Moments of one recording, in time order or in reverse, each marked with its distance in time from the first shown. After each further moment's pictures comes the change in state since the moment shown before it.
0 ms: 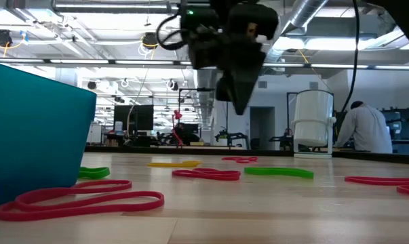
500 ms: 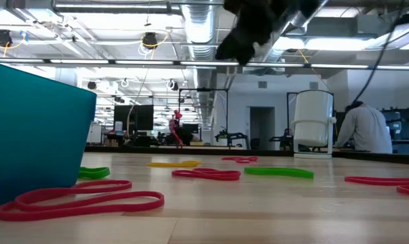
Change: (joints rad) left arm 0.002 0.000 0.000 0.019 -0.070 -0.084; right arm -0.045 -0.560 -0.612 0.839 0.159 0.000
